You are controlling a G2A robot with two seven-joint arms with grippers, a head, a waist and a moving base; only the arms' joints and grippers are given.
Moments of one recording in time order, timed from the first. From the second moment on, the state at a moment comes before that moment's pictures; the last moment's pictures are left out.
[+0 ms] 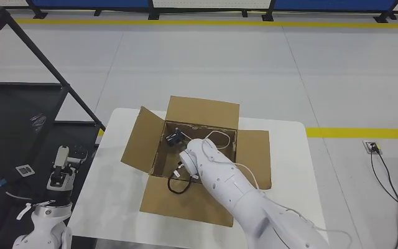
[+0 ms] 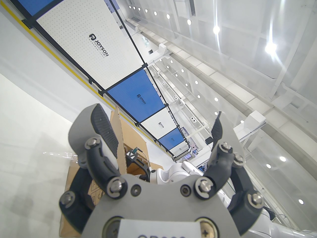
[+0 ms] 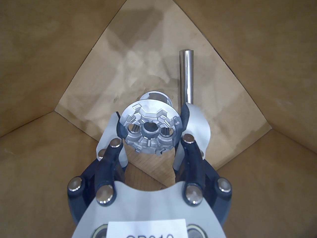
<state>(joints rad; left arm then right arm) 1.44 -1.24 -1.89 -1.74 -0.12 -0.54 -0.27 -0.17 -1.92 0.54 -0.29 -0.88 0.04 0.82</state>
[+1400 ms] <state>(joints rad) 1.40 -1.22 -1.81 -1.69 0.00 -0.48 -0.40 -0.36 -1.73 0.80 -0.84 -0.92 0.03 0.84</state>
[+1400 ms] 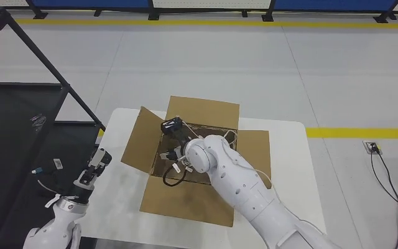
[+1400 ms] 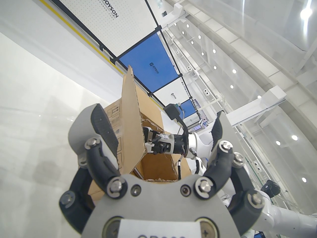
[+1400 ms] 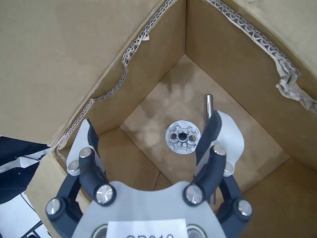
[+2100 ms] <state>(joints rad) 1.38 -1.21 -1.70 -1.76 0.11 -0.46 -0.50 -0.74 -1.58 1.26 -1.37 -0.74 -0.19 0.85</state>
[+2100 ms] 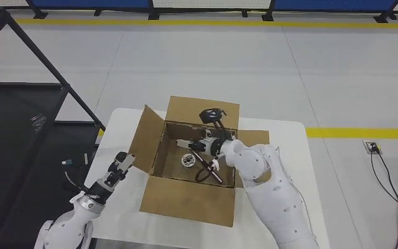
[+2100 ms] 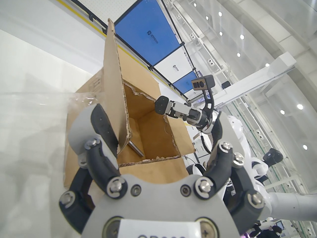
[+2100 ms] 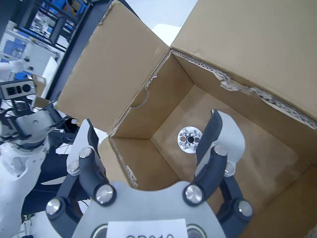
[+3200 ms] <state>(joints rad) 1.20 -1.20 -1.43 -1.66 0.23 -0.42 -0.65 -0.95 -1.41 1.83 -1.42 -0.29 -0.26 1.17</state>
